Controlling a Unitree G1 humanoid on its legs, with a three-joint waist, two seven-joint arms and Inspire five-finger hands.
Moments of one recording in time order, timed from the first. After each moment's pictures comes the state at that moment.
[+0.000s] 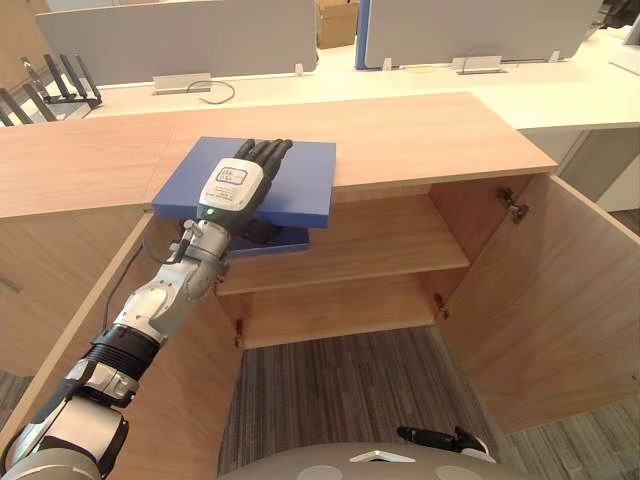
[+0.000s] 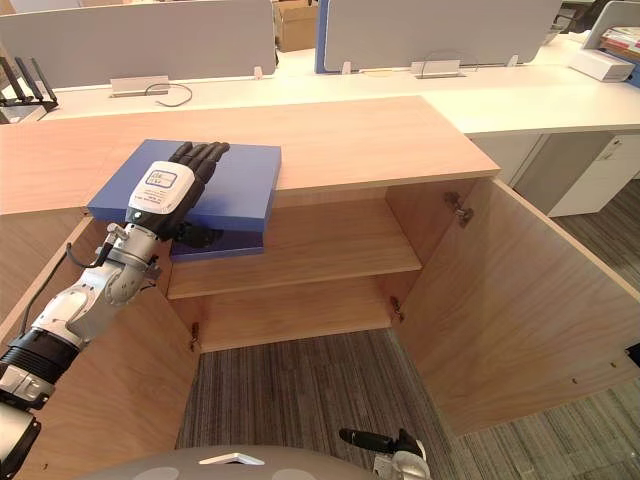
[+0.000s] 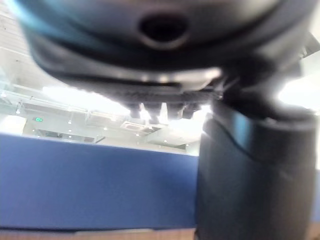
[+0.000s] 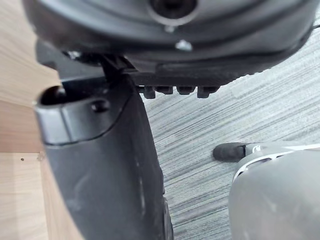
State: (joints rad) left arm -0.40 0.70 -0.38 0.22 0.73 -0.16 0.34; right arm 0.04 -0.09 -0.30 1.17 -0.07 0.01 -0.12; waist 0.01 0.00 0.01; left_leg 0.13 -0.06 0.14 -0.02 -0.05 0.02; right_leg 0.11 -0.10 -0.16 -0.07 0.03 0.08
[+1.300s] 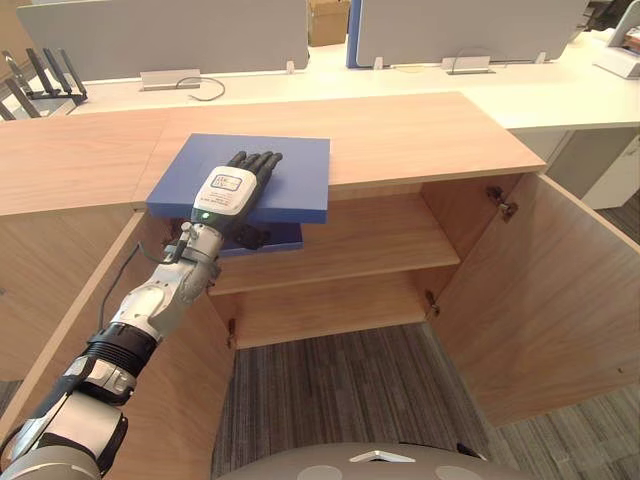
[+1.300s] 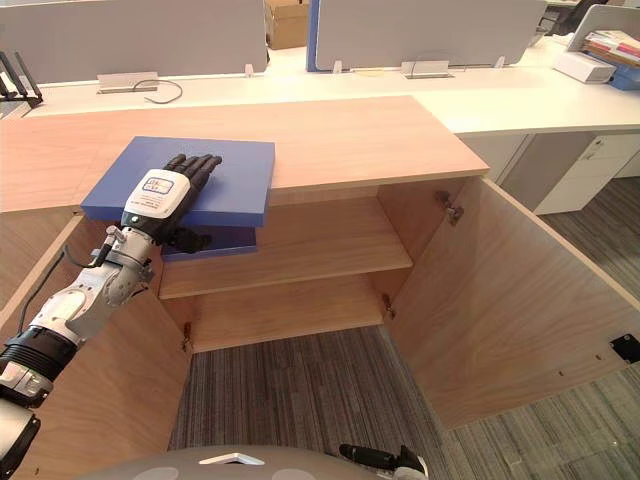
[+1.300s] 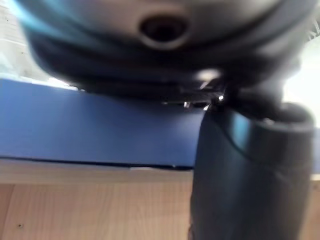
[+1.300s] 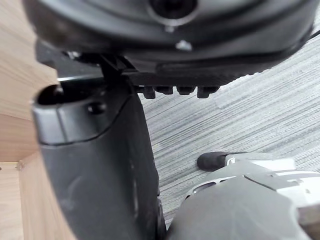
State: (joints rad) left arm -0.40 0.68 -0.38 0.32 0.77 -0.15 0.33; right arm 0.09 -0.08 -0.30 1.18 -0.07 0.01 -0.12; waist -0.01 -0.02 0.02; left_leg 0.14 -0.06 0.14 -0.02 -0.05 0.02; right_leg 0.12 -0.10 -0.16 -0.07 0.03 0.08
